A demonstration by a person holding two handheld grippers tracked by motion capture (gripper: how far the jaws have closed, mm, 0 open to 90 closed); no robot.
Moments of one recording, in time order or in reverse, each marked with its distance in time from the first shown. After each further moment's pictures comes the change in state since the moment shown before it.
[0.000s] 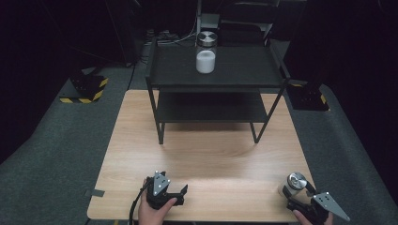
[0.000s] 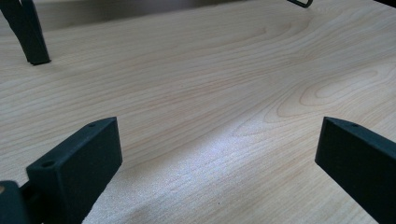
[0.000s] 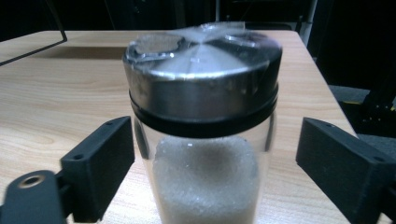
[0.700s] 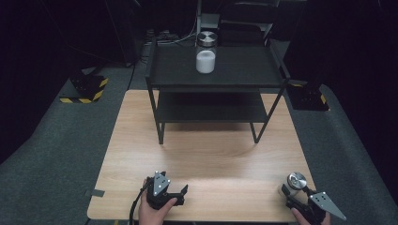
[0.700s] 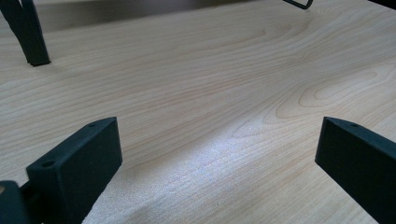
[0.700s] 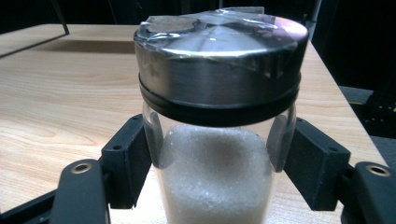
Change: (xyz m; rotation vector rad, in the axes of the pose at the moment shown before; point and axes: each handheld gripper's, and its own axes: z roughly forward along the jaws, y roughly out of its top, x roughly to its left) left arm -0.001 -0.001 0.000 -0.005 0.000 -0.002; right arm 0.004 -0.001 0.003 0.007 -0.001 -0.030
